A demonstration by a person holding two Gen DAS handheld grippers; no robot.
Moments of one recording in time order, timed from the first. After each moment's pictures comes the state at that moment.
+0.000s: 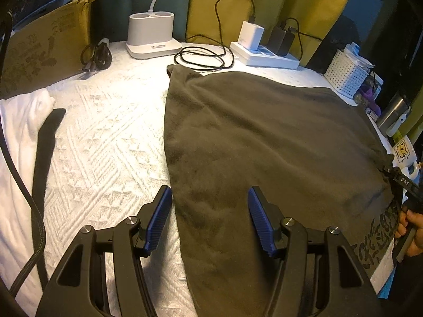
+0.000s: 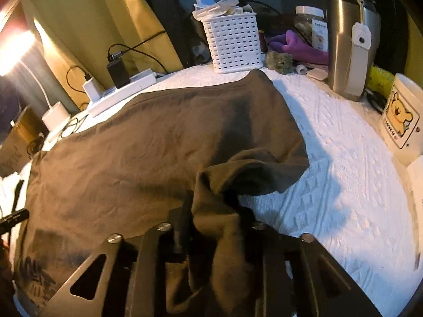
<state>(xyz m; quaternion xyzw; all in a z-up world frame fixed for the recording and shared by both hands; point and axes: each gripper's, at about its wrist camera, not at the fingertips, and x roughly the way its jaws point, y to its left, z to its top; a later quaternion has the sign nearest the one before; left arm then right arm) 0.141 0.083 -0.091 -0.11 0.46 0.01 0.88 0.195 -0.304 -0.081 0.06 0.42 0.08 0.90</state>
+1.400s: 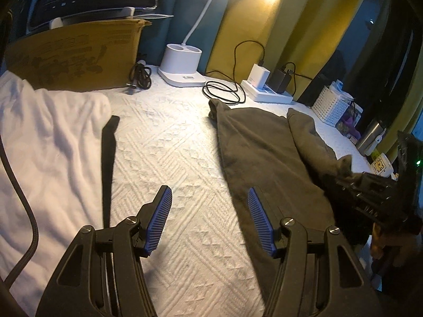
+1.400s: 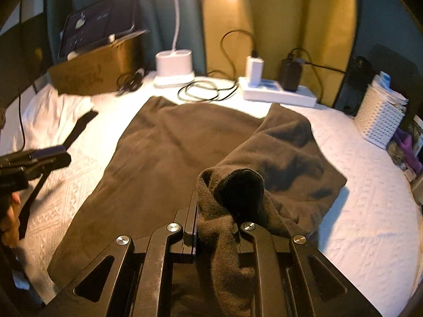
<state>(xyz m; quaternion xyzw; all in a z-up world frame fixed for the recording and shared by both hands) 0.072 0.155 -0.063 -0.16 0.37 -0.01 0.91 0.140 -0.047 -0.045 -0.13 0.41 0.24 0.87</state>
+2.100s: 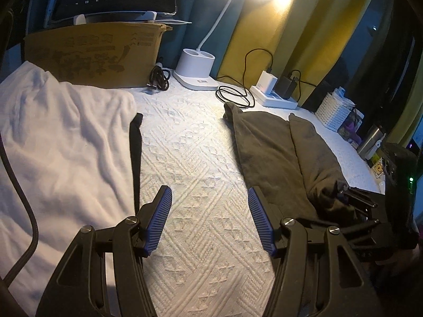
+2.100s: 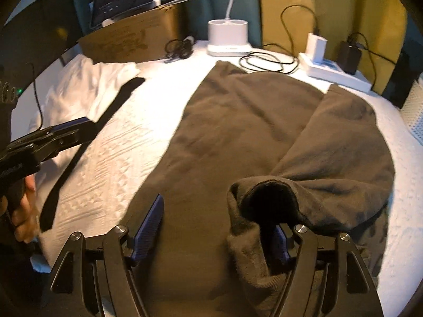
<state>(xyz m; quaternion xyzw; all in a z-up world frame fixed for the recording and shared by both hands) 0.047 0.173 -0.060 -0.16 0.36 0.00 0.92 0.111 0.011 -0.062 -0.12 0.46 0.33 0.82</state>
